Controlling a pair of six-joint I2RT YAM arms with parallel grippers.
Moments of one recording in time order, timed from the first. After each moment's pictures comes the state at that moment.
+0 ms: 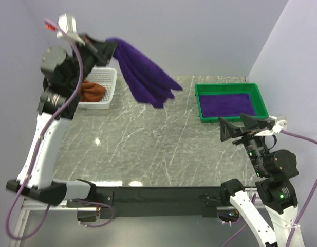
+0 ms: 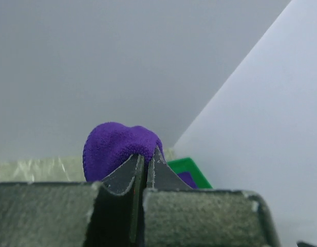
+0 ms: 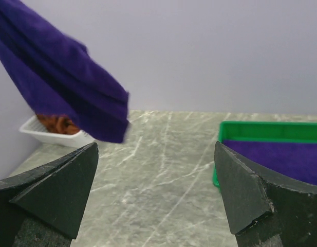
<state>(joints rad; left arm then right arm) -0.31 1.36 1.88 -0.25 0.14 -0.55 0.33 0.33 0.91 -0.37 0.06 0.21</state>
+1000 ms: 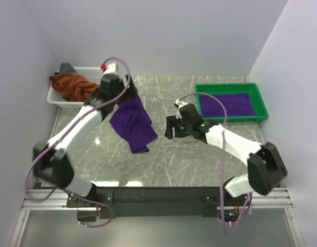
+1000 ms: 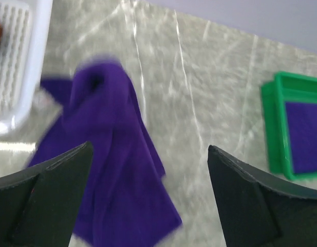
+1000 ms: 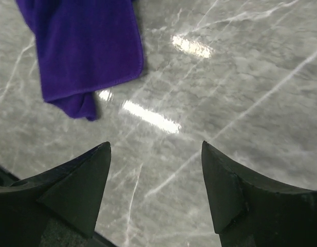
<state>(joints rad) -0.37 1.56 1.35 -0.26 -0.16 -0.50 0.61 1.38 0.91 -0.32 -0.08 0.40</state>
